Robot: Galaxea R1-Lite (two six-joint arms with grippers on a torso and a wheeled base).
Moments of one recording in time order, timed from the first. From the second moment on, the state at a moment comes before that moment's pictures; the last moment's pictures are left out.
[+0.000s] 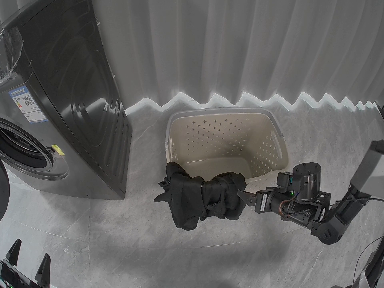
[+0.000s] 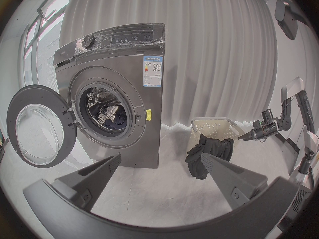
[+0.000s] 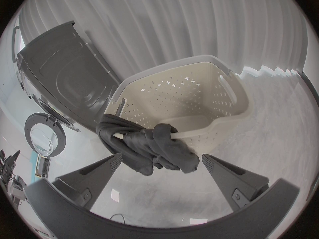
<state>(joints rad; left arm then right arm) 0.00 0.02 -0.02 0.00 0.00 -0.04 0.53 1.99 -0.51 -1.09 -0.10 0.32</state>
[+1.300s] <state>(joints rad) 0.00 0.02 -0.02 0.00 0.00 -0.05 0.56 2.39 -0.76 -1.34 -0.09 0.27</state>
